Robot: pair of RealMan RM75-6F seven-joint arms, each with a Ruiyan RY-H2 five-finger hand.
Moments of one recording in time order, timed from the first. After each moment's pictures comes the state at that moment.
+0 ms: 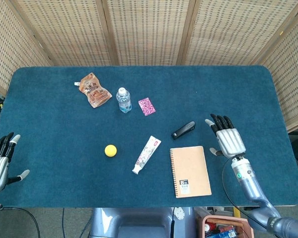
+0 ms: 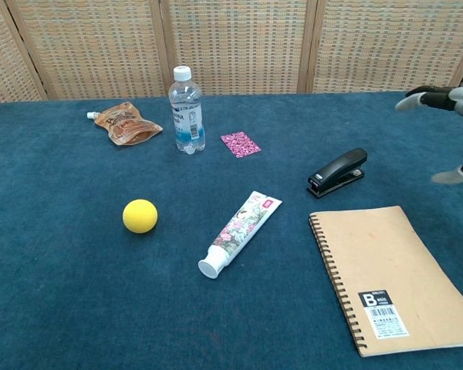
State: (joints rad) left arm -0.10 -1.17 -0.06 -1.60 1.45 1.46 0.10; right arm 0.48 -1.40 0.23 -1.44 -1.31 1.04 -0.26
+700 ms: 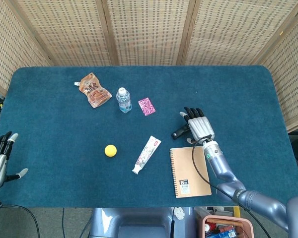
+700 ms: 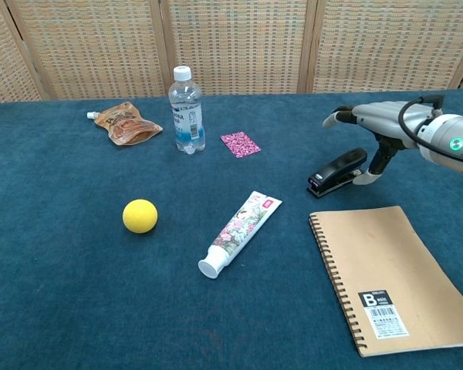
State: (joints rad) left arm -0.12 -1.17 -0.07 -1.57 1.40 1.42 0.06; right arm 0.73 -1.63 0.30 -1.19 -1.08 0.83 -0.40
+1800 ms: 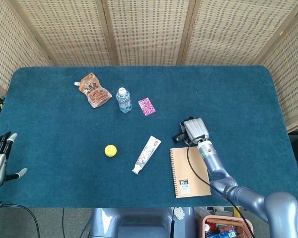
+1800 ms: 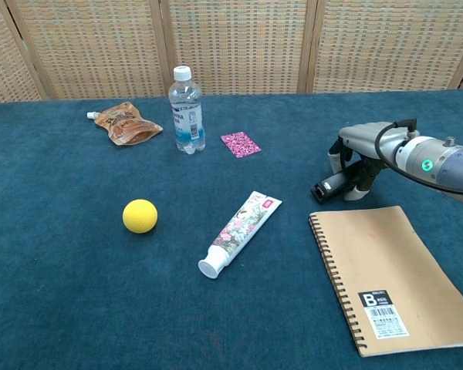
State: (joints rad) left arm -0.12 -1.18 -0.07 -1.56 1.37 1.39 0.06; right arm 0.81 -1.76 0.23 -0.96 -1.09 0.80 -0.32
